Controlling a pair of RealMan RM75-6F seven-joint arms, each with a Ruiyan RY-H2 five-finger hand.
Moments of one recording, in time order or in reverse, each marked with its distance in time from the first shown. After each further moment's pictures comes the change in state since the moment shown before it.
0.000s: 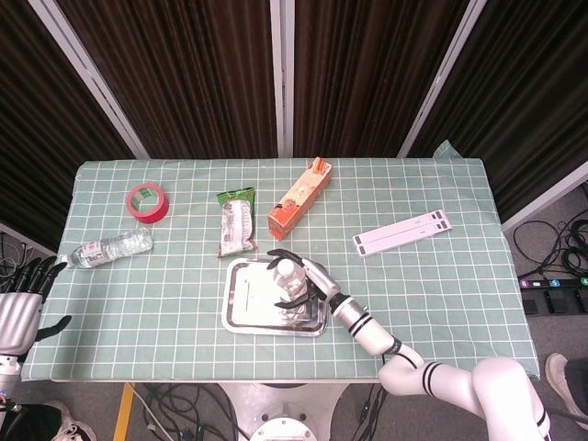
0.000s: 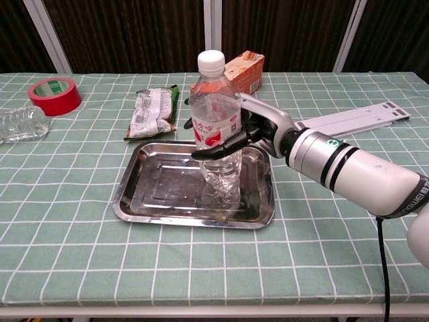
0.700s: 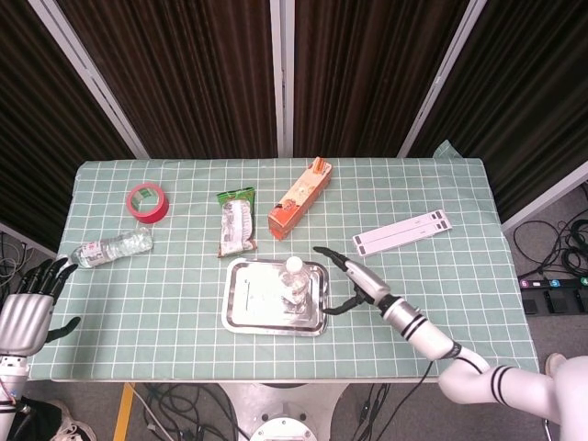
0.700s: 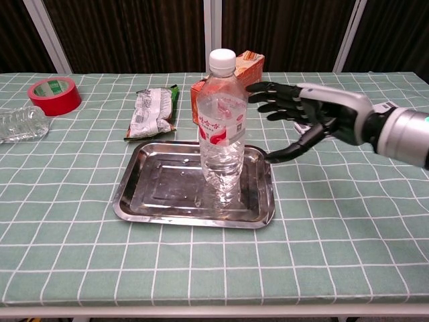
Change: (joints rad) left arm -0.004 -0.003 0.008 -0.049 0.011 -0.001 0.061; right arm -0.083 0.426 -0.109 -0.356 0.001 -0.010 -0.179
